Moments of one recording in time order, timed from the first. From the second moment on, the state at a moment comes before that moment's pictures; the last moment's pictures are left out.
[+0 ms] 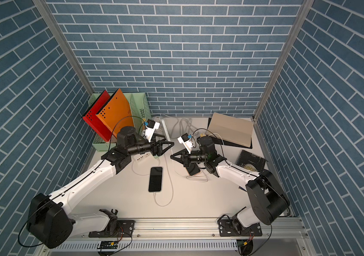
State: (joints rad) left arm -0.48 1.28 0.98 0.04 0.65 -0.29; right arm 0.64 1.48 0.81 0.38 -0.90 0.36
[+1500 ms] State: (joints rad) left arm -0.47 1.21 0.98 0.03 0.76 -0.26; right arm 0.47 1.52 1.06 0.30 -1.19 0.38
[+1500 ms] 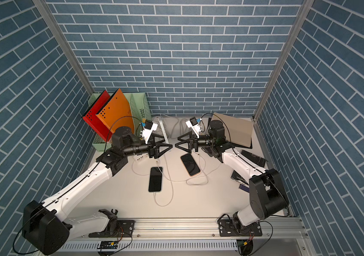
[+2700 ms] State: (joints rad) left arm -0.47 1.21 0.98 0.00 0.83 -0.23; right arm 0.58 1.64 1.25 0.49 -1.31 0.57
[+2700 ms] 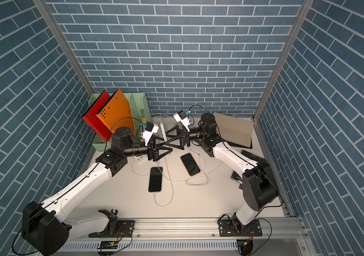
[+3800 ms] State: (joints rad) left arm -0.46 1.20 0.98 -0.05 0.69 -0.21; right arm 0.58 1.67 1.25 0.45 -1.27 0.57
